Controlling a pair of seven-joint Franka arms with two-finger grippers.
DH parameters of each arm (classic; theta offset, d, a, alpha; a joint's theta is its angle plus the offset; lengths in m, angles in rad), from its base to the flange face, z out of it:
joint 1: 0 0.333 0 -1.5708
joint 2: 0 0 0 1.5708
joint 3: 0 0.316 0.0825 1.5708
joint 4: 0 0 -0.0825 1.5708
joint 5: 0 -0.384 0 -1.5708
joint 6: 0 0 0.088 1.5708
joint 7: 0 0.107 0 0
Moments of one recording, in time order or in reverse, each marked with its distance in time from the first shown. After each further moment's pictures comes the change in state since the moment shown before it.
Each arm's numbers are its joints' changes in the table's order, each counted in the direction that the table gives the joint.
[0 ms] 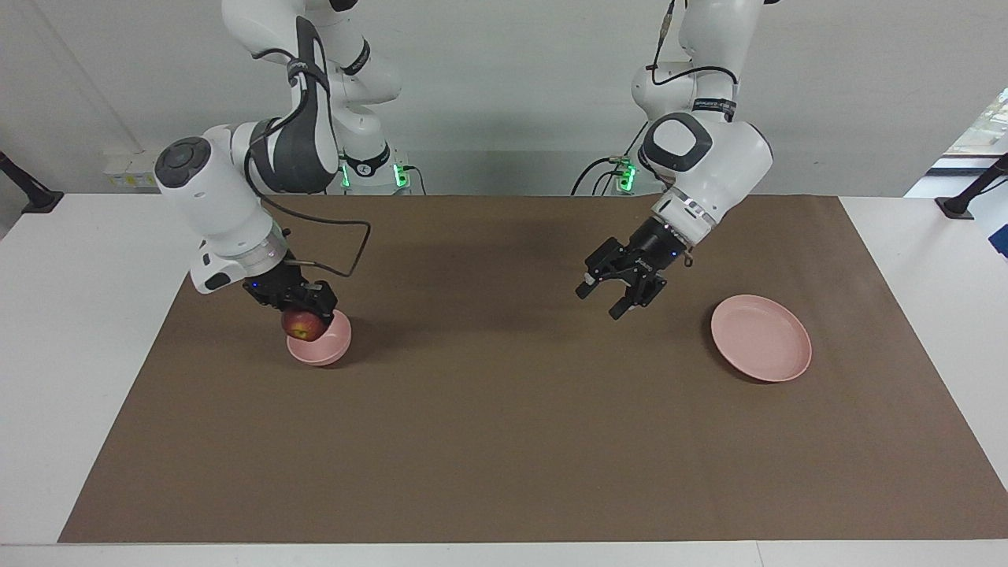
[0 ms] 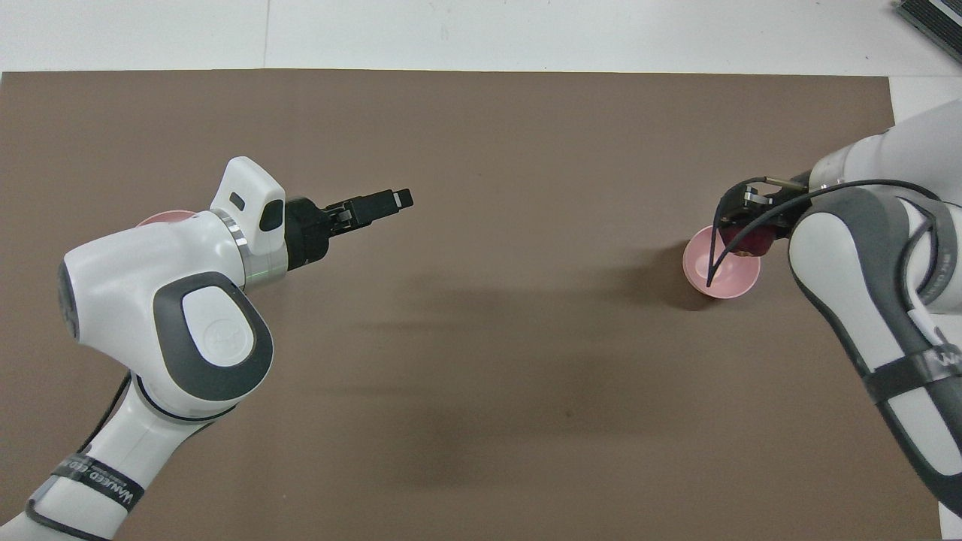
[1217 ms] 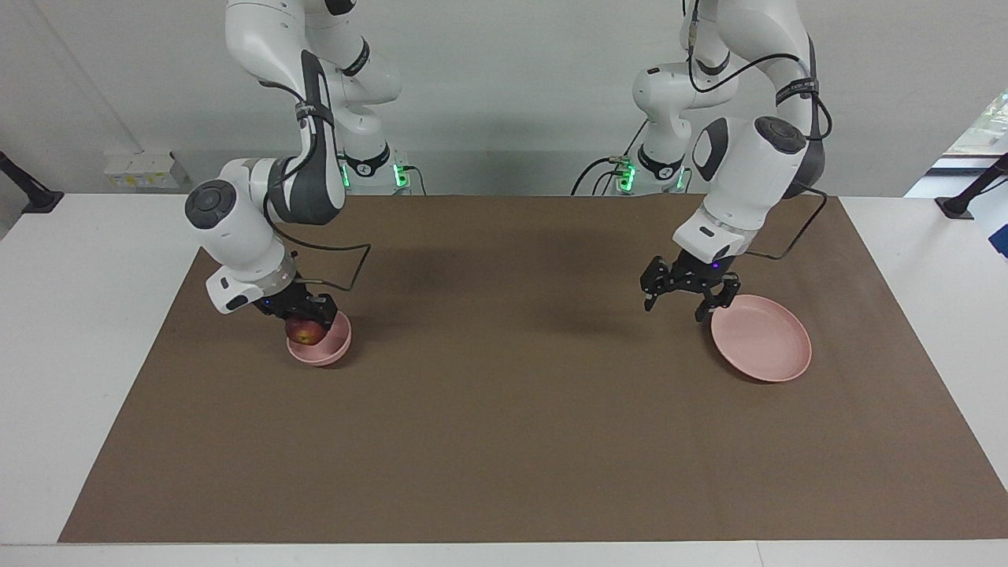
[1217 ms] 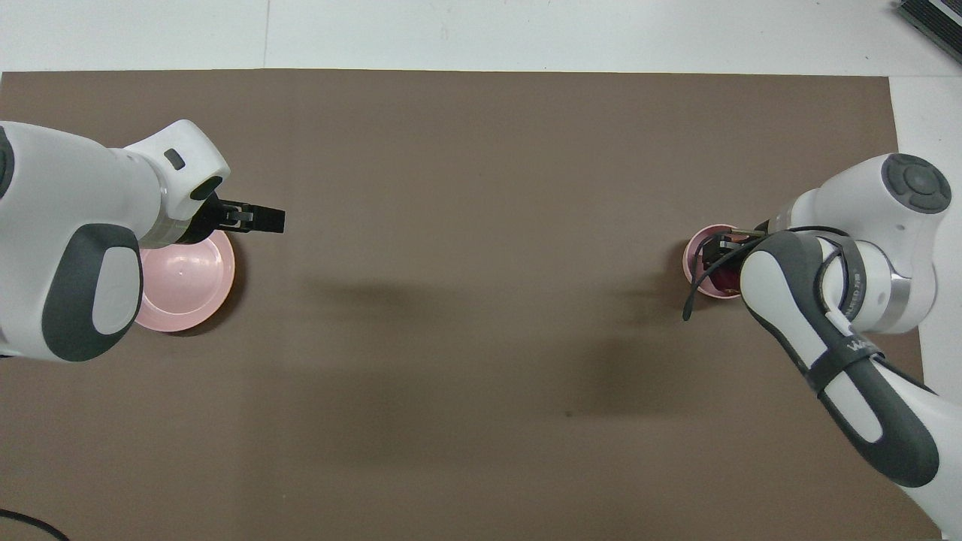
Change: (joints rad) left arm 0.190 0.017 0.004 0.168 -0.936 -0.484 -0.293; right arm -0.001 0.069 0.014 -0.151 0.041 0.147 -0.023
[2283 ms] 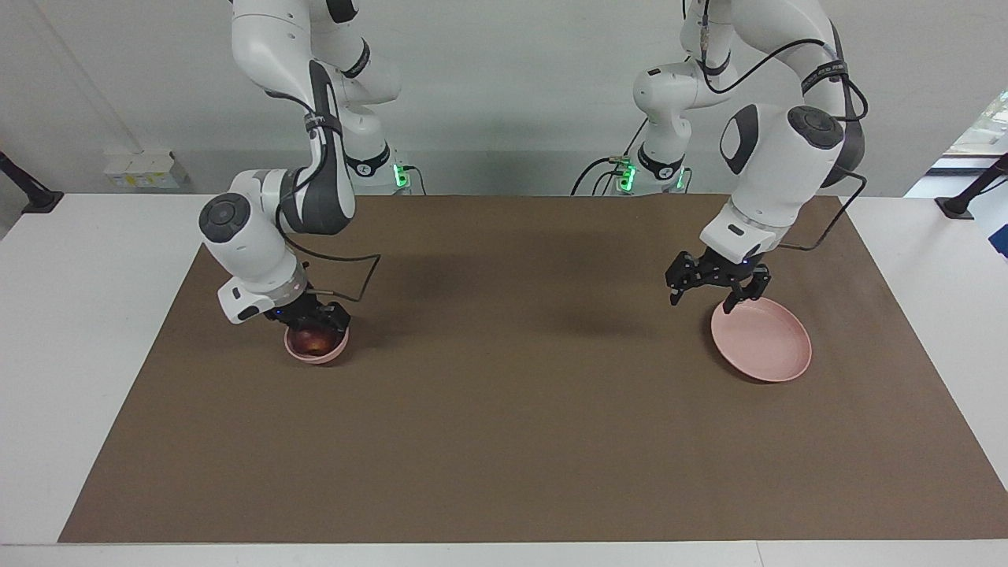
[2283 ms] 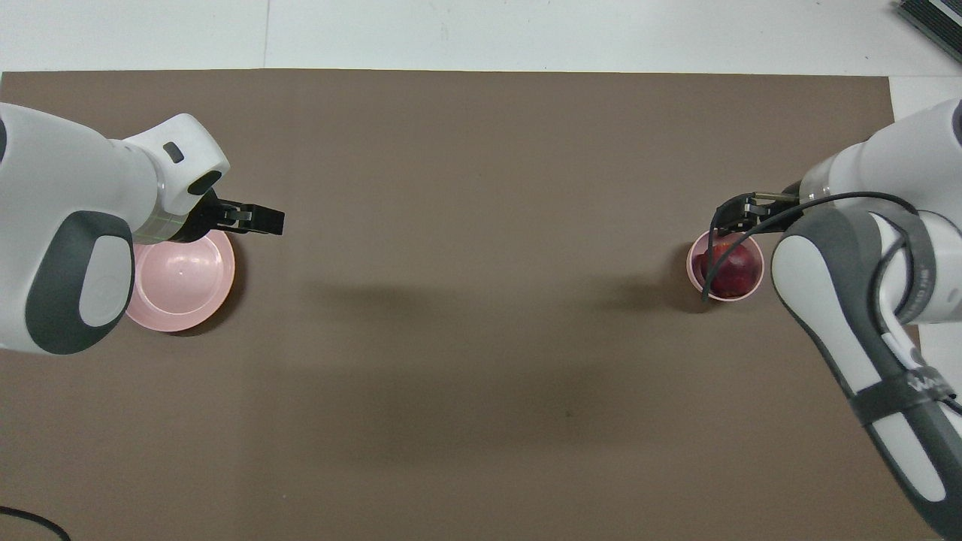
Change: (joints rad) left arm 0.000 0.007 -0.004 0.075 -0.006 -0.122 0.000; right arm 0.041 -0.126 0.006 0.172 0.077 -0.190 0.081
